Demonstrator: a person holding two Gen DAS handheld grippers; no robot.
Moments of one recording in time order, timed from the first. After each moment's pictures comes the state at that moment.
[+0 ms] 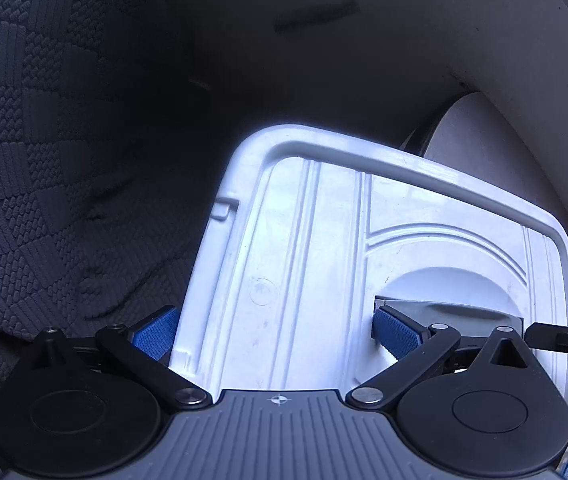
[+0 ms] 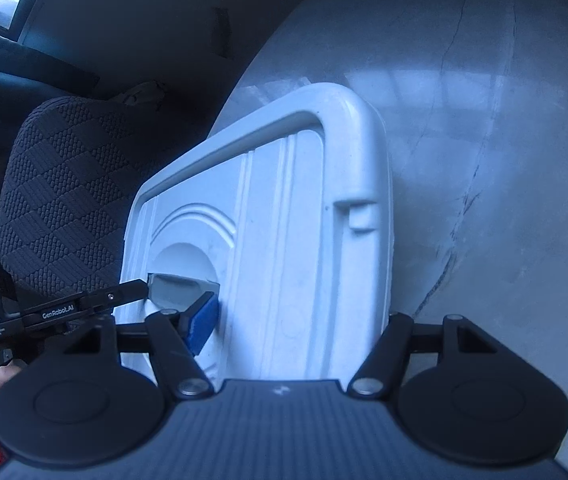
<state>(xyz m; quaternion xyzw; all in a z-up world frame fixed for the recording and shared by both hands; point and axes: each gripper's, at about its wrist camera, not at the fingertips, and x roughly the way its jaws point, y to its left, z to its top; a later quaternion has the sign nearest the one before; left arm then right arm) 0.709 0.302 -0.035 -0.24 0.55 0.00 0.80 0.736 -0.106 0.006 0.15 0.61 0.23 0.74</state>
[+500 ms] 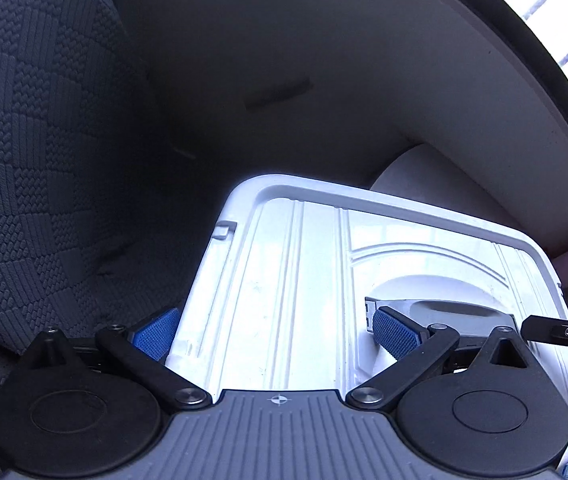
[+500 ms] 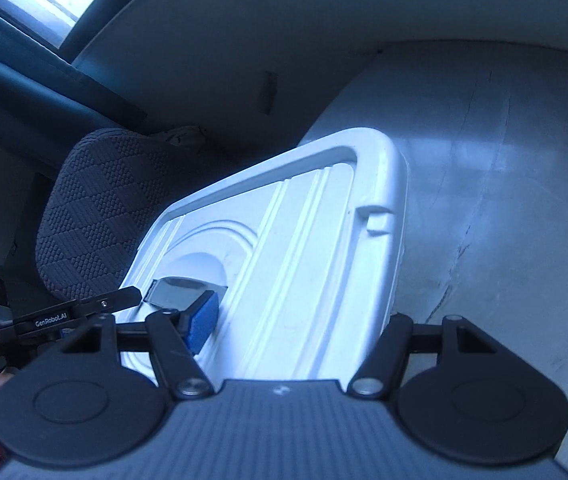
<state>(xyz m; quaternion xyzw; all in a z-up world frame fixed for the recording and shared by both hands) 0.689 0.310 0.036 -0.21 0.47 0.00 0.86 0.706 -0.112 0.083 0.15 0.54 0.25 0.79</state>
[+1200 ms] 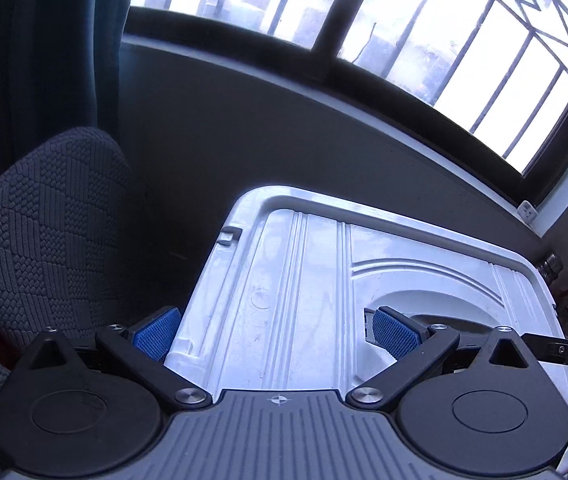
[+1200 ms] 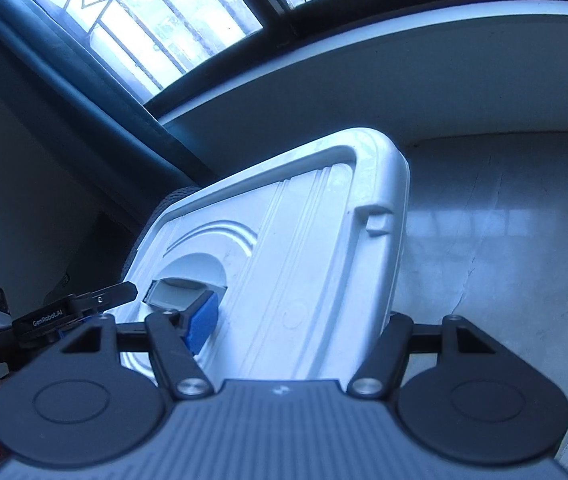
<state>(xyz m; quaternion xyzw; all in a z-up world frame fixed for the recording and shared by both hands) 0.577 0.291 0.199 -0.17 0.35 -0.01 0.92 0.591 -0.134 0.186 0.18 0.42 0.28 0.85</state>
